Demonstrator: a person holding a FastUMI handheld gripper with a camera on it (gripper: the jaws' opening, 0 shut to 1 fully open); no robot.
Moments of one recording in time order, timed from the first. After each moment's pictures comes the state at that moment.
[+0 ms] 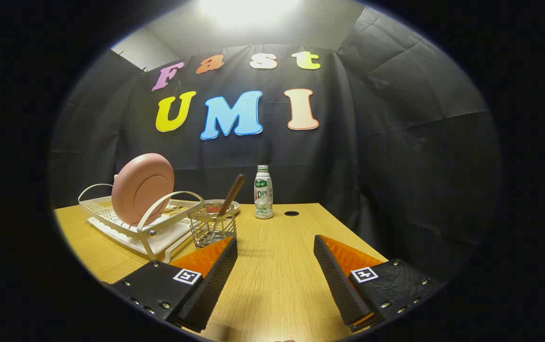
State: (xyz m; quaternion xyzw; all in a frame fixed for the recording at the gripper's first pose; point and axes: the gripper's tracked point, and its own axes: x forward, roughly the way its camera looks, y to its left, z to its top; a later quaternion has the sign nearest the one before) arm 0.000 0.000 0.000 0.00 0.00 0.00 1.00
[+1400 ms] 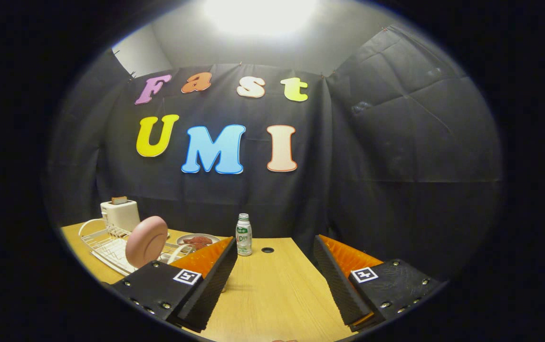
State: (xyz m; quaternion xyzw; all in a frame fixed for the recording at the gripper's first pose) arm -0.068 0.019 0.173 -0.03 -0.04 -0.08 1.00
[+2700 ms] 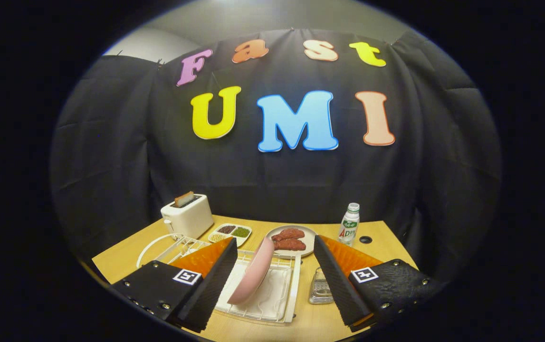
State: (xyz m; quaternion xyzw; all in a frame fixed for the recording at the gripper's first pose) arm 0.064 0.235 0.172 0.00 0.13 0.11 0.99
